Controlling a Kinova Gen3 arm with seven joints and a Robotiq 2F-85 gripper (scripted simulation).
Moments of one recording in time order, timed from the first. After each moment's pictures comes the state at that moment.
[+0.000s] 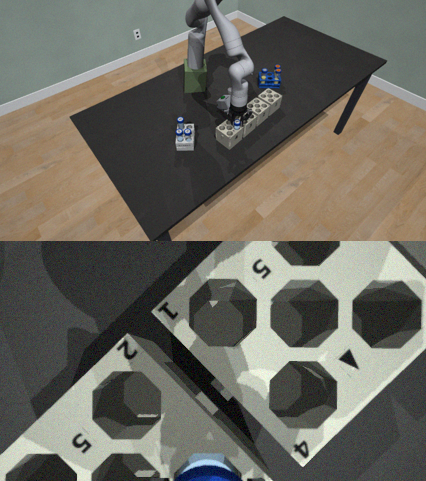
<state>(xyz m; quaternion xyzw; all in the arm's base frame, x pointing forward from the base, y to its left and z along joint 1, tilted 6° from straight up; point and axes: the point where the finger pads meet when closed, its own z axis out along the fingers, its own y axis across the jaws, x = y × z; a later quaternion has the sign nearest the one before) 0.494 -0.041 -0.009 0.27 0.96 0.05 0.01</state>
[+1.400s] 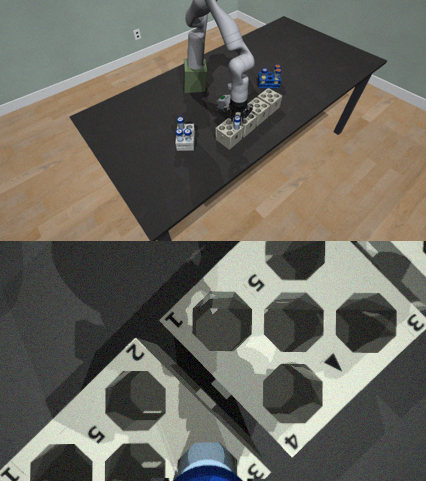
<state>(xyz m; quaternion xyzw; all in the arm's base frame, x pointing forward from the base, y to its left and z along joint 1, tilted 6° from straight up) 0.491 -0.043 0.015 0.27 0.96 0.05 0.01</state>
